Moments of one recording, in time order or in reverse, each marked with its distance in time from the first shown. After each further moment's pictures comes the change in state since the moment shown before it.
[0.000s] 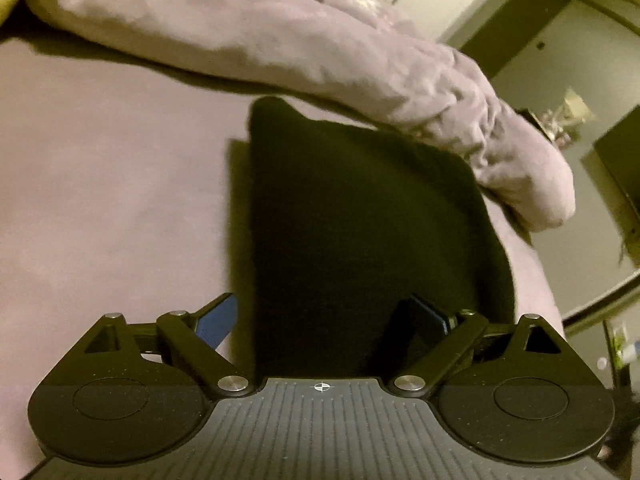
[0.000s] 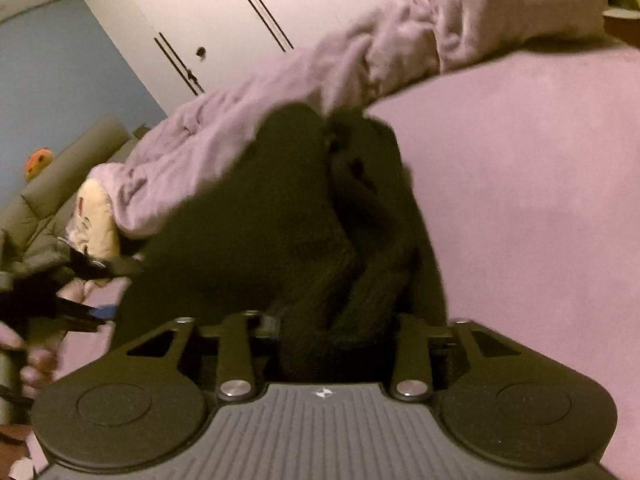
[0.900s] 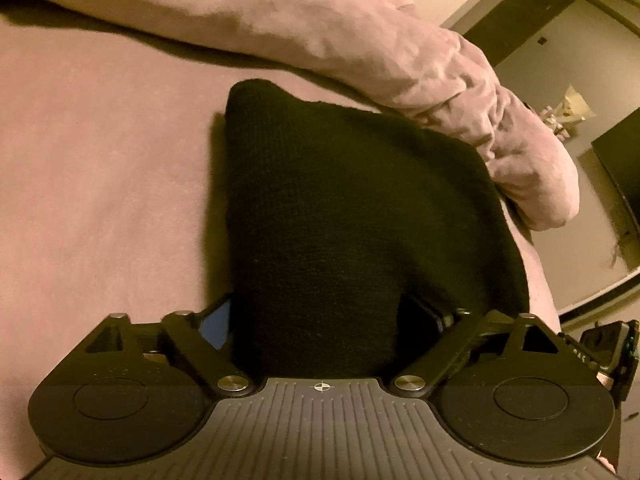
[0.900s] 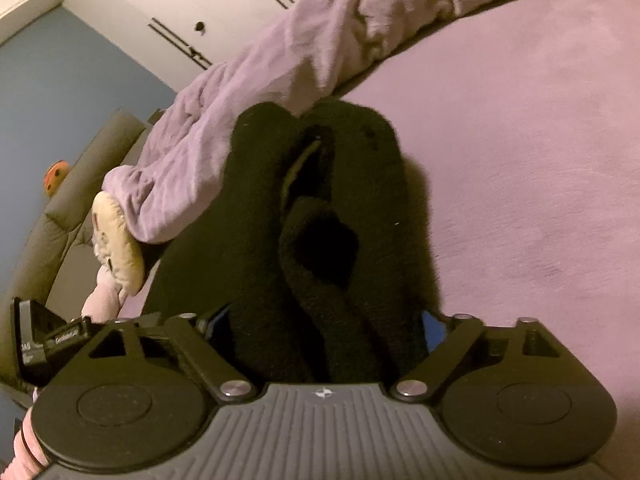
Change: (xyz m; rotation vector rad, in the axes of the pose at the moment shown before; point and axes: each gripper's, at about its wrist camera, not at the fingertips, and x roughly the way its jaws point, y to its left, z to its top) left arm 0.034 0.008 0.010 -0.034 0.047 -0.036; right arm 0.081 -0.038 0.052 0.121 0.190 0.163
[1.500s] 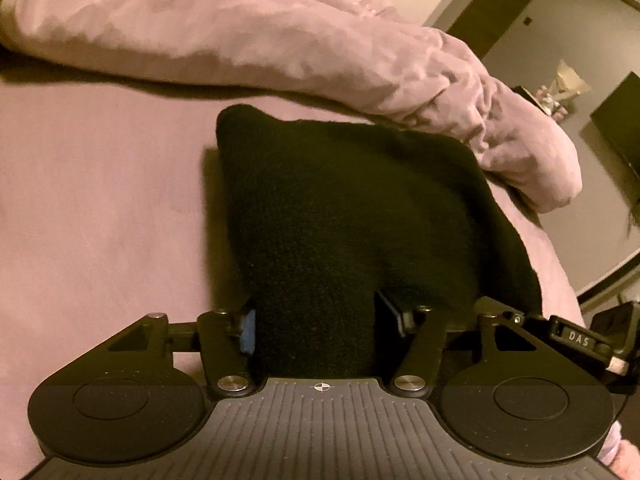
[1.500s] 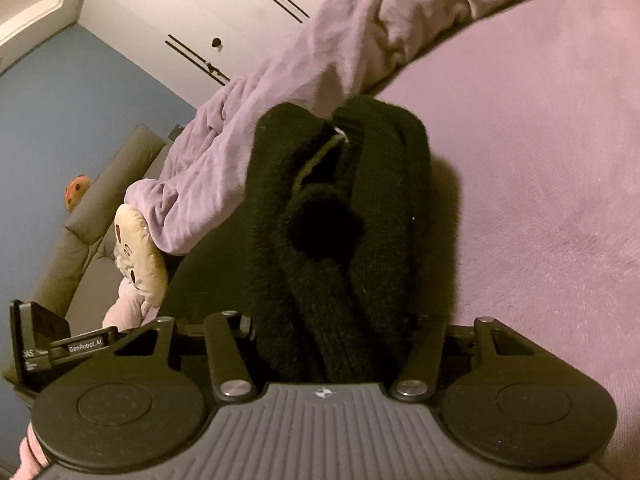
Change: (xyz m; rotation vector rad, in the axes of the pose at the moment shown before) left arm -0.014 -0.019 0.000 0.132 -0.041 0.051; right arm 0.001 0.012 -0.010 0.012 -0.055 0.046
